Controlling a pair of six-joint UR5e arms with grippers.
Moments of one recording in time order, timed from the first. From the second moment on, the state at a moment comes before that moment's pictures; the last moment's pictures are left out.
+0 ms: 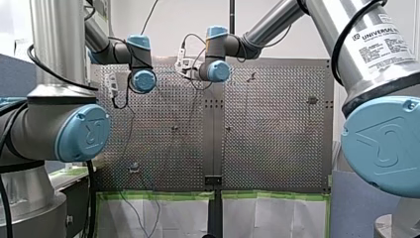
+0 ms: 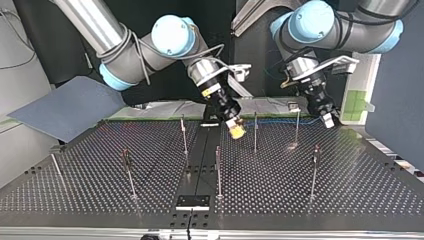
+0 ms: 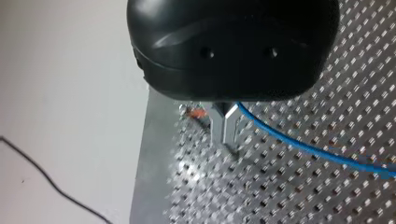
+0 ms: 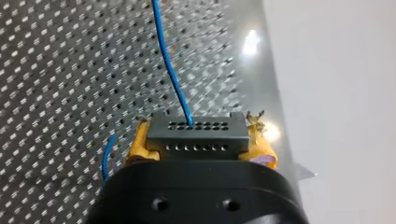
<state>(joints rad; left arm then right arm) -0.13 -1.49 -2.06 -2.45 -2.16 -1.61 2.44 -1.14 1.34 -0.40 1.50 1.75</state>
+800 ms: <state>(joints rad) -0.01 -1.58 -1.97 -2.47 -2.04 -1.64 2.46 -0.98 1.18 -0.34 1.49 1.77</state>
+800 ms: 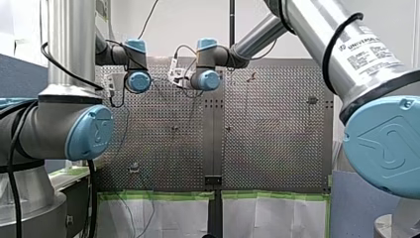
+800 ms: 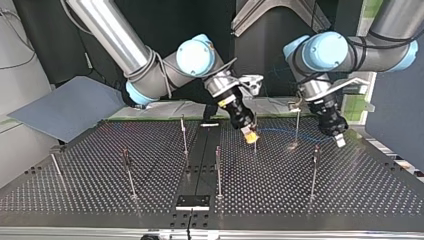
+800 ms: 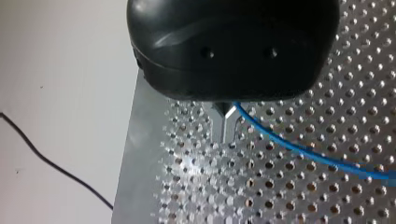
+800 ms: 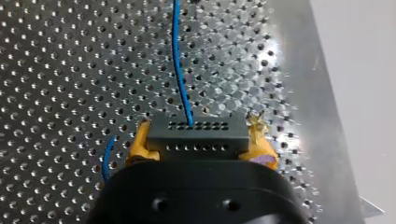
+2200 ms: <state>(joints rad) 0.12 -1.77 -1.83 -2.36 -1.73 -1.80 2.42 -0.96 1.09 -0.29 1.49 1.79</state>
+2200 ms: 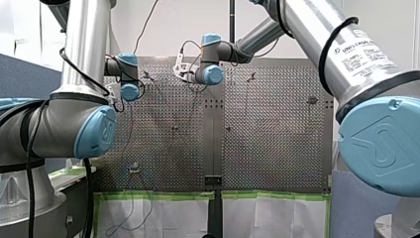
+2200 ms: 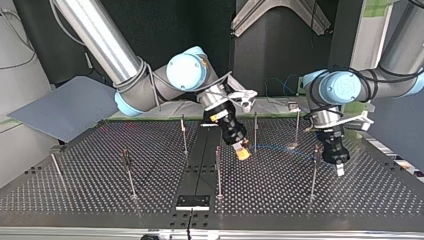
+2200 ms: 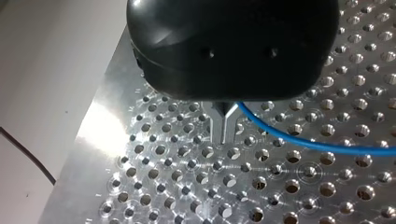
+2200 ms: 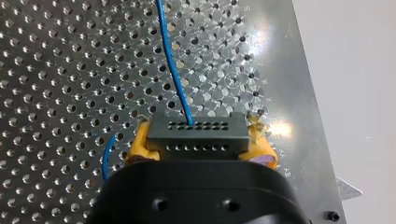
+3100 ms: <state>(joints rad) 0.11 -1.67 -1.93 -2.48 -1.81 -1.92 2.41 -0.96 1.09 -0.25 1.49 1.78</state>
